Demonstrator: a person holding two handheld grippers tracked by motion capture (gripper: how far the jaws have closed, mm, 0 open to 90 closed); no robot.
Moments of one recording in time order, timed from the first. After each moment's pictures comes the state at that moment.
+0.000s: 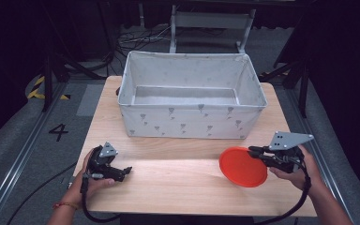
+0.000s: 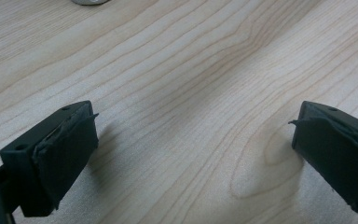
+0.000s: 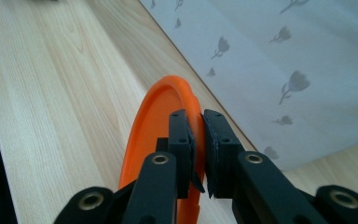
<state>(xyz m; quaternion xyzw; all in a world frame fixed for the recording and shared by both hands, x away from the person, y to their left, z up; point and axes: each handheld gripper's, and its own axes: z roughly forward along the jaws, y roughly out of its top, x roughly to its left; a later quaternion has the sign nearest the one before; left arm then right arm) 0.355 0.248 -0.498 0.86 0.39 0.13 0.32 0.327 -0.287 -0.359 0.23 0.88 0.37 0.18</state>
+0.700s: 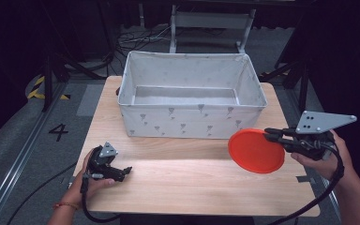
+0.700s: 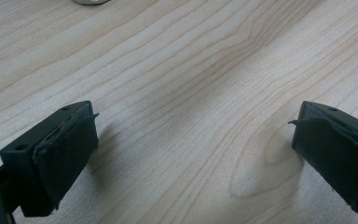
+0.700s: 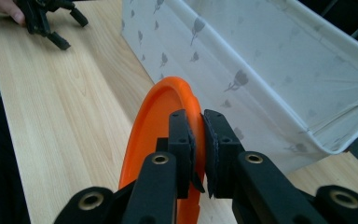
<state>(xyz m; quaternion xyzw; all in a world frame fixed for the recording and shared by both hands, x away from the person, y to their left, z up) 0.355 0.248 -0.498 0.85 0.39 0.13 0.32 0.320 -0.301 -0.268 0.21 0.87 0.40 0.21</state>
